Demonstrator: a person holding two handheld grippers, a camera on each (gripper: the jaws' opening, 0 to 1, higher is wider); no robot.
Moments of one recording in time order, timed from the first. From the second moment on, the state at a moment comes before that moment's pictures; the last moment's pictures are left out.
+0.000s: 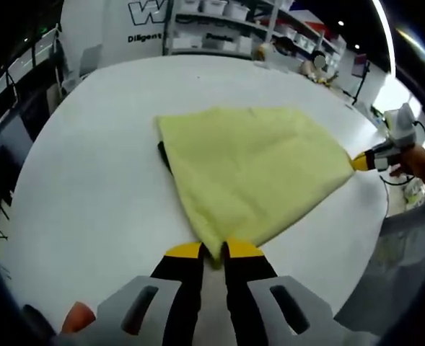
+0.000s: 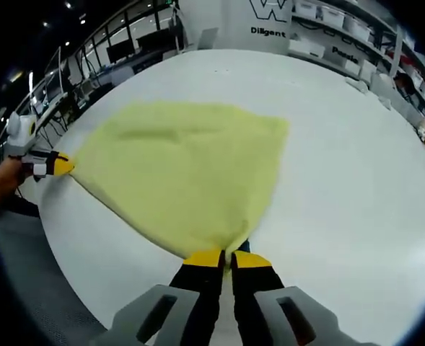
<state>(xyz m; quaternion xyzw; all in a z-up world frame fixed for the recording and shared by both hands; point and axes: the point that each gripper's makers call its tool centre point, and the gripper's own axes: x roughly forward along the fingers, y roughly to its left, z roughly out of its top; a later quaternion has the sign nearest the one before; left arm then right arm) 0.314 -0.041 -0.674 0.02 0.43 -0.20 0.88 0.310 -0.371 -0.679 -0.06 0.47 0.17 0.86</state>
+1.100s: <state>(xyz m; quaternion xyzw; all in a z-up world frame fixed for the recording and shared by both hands) 0.273 -0.067 -0.587 -0.04 0.31 -0.23 0.92 0.278 -0.349 -0.604 -0.06 0.36 0.18 0.91</state>
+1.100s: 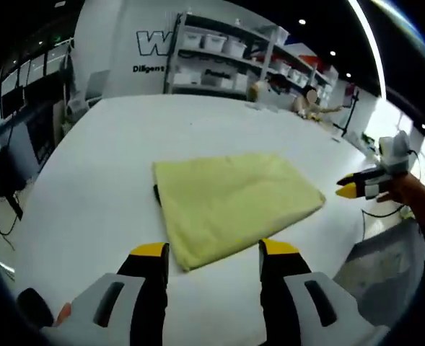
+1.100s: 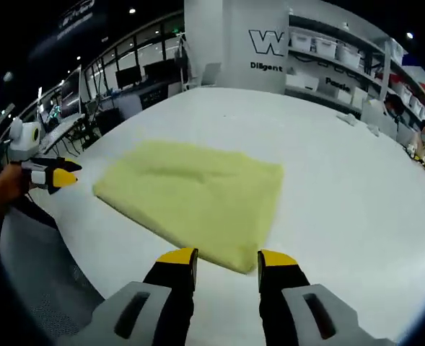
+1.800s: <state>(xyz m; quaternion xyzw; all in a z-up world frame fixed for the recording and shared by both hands) 0.255 -0.095 -0.559 -0.01 0.21 -0.27 0.94 0.264 -0.312 -0.573 -0.01 0.25 0.18 0.95</state>
